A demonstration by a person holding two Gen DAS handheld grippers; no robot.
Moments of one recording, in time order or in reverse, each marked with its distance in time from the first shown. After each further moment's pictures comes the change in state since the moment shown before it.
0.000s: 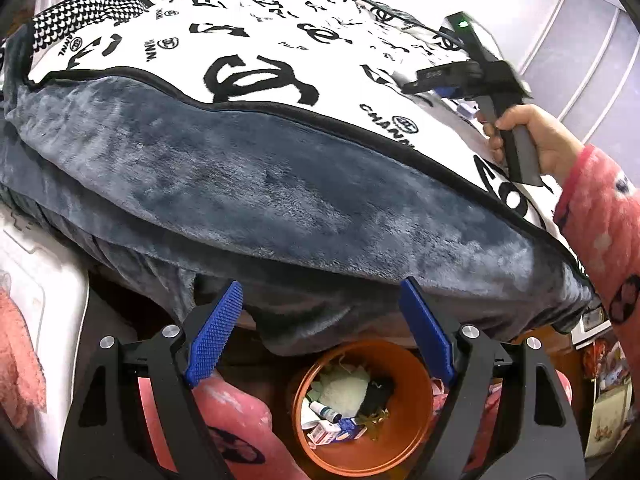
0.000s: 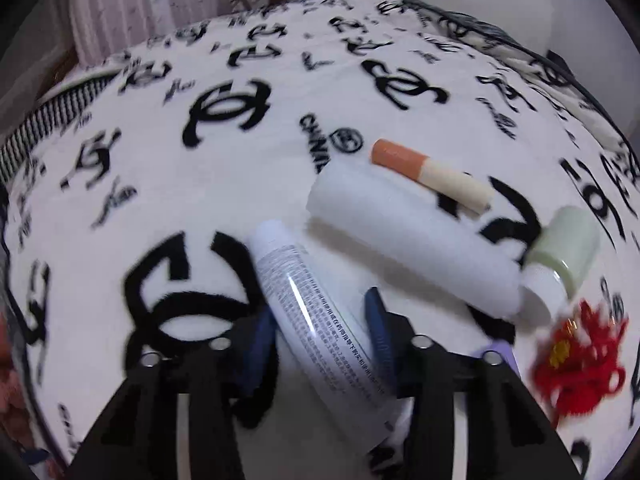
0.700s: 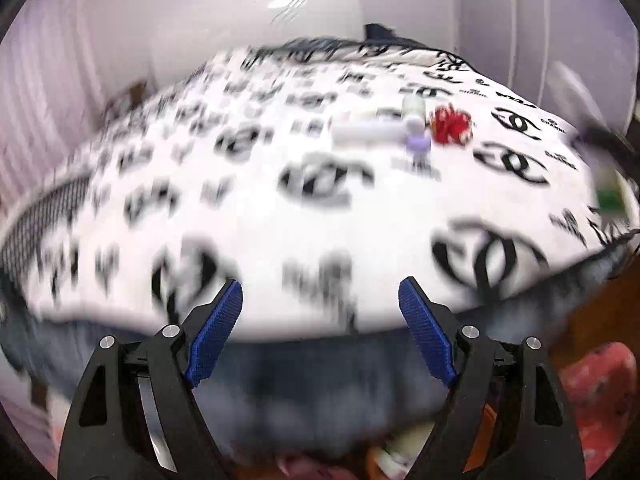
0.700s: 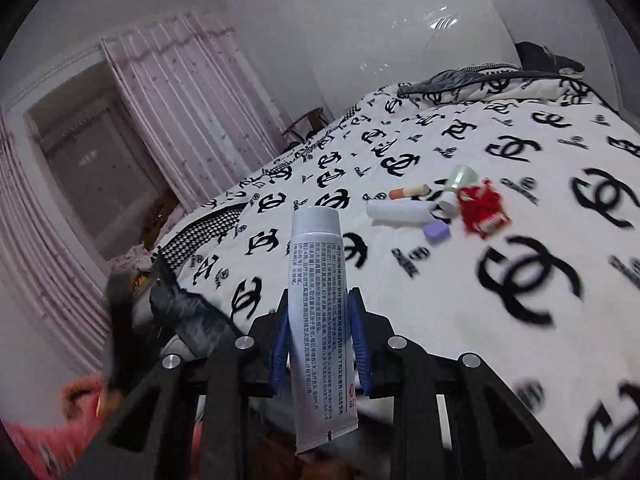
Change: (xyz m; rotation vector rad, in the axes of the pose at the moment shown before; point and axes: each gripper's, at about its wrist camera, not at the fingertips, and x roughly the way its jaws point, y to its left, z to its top) left arm 0.012 -0.109 0.110 0.499 -0.152 0.114; right arm -0.235 -0.051 -0.189 0.259 -0.419 0.421
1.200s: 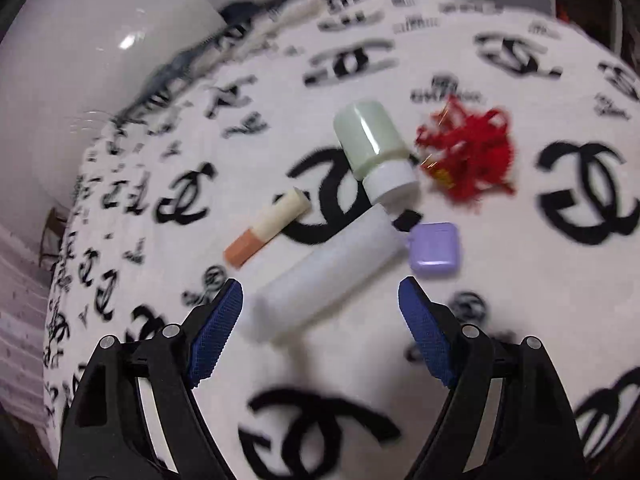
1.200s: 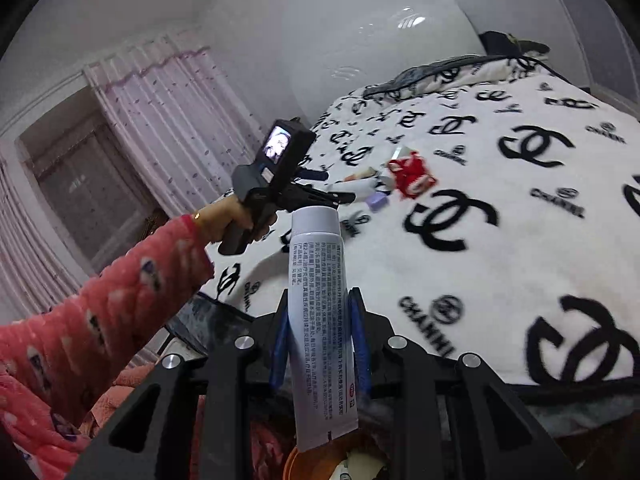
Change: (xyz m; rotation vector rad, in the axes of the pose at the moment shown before) left arm 0.199 -0.062 0.152 0.558 0.178 -0.098; right arm -0.060 -0.055 -0.049 0.101 -0.031 -0.037
